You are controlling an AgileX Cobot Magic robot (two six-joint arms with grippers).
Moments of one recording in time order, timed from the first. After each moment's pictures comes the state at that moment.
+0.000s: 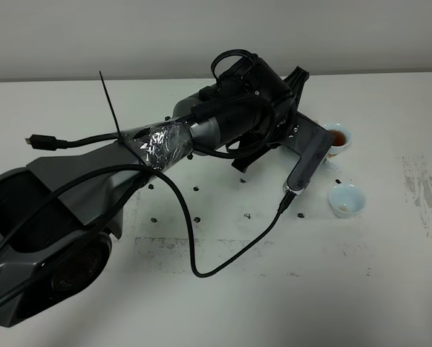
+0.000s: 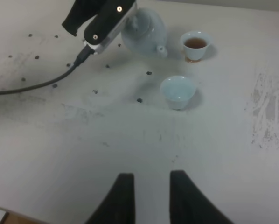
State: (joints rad) left arm -0.78 2.40 -2.11 0.35 0.73 1.35; right arm 0.01 -0.01 -0.52 0.26 1.11 -0.17
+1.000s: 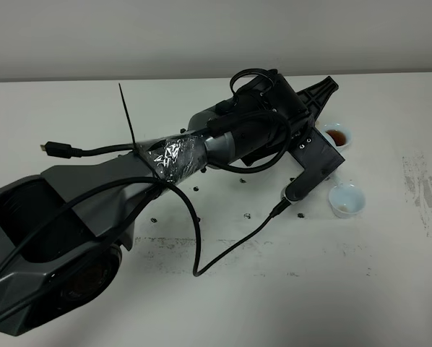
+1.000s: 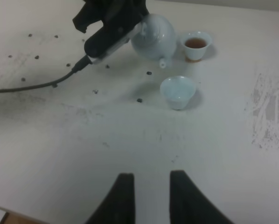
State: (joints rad) left arm -0.82 2.42 -2.10 0.44 0.64 1.53; right arm 0.01 -0.01 -0.52 0.26 1.11 -0.17
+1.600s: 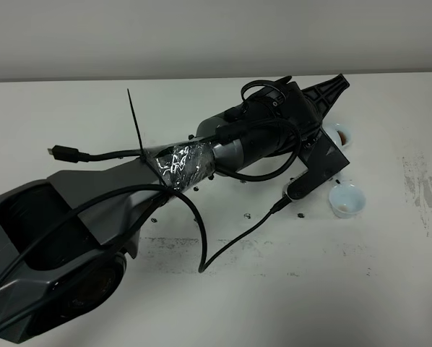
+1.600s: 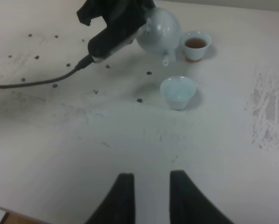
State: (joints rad) left arm -0.85 2.42 -2.10 0.59 0.60 1.49; right arm 0.01 -0.01 -0.52 0.26 1.11 -0.17
